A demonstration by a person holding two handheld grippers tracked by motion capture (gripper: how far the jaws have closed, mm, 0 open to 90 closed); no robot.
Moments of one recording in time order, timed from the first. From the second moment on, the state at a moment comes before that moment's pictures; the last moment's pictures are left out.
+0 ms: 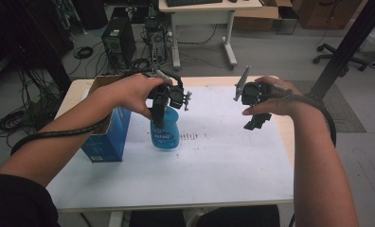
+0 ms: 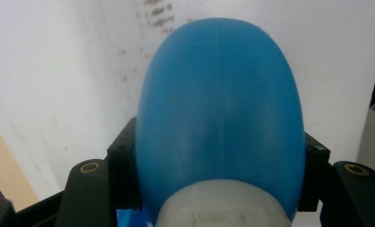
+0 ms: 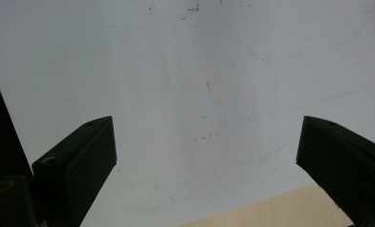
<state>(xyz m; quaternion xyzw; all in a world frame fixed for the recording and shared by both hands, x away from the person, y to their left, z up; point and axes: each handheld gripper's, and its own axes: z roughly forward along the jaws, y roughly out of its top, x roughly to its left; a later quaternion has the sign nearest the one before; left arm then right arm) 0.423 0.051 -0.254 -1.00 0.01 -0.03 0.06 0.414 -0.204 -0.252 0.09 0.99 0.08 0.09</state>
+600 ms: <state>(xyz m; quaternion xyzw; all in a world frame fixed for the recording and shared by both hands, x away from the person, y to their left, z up) 0.415 0.067 -0.205 -0.97 -0.23 -0.01 0.03 0.416 -0.203 -0.252 0.06 0.99 0.08 0.09</state>
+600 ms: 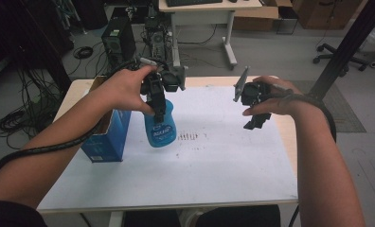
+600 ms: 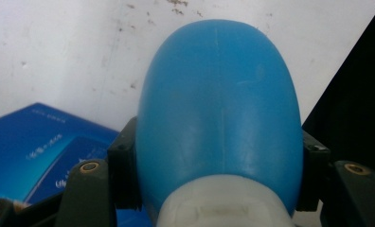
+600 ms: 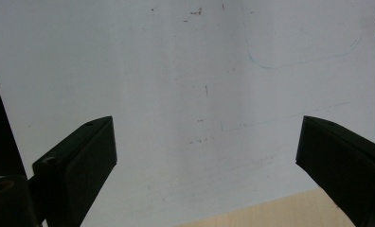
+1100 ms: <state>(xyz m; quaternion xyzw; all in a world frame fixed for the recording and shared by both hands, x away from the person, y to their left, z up) 0.412 0.099 -0.142 -0.92 -0.39 -0.03 0.01 0.418 -0.205 -0.251 0.05 0.99 0.08 0.09</state>
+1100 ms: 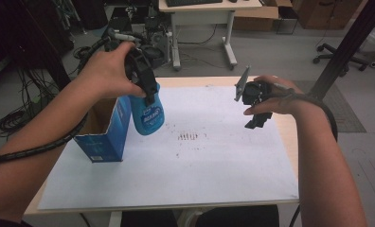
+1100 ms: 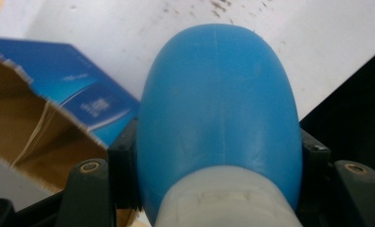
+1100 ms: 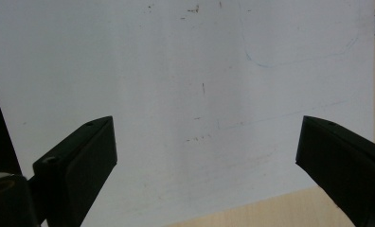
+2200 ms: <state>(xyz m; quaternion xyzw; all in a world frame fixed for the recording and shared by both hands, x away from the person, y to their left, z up) 0.413 0.141 -0.102 -0.82 -0.57 -0.02 -0.01 0.426 -0.191 -0.249 0.04 0.99 0.07 0.10</state>
